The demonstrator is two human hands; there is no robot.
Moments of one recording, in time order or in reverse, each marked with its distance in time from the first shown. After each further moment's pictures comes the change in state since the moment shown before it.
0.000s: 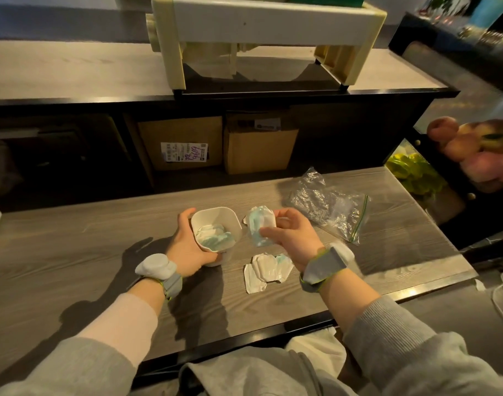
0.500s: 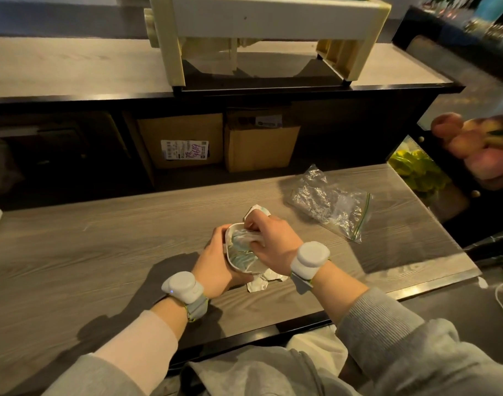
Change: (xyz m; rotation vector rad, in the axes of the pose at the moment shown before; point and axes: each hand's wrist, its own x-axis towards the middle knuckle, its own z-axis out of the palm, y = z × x) left_hand -0.038 0.032 0.038 -0.091 -0.156 0.105; right_hand -0.003 -0.002 0.016 -1.113 -0.259 -0.529
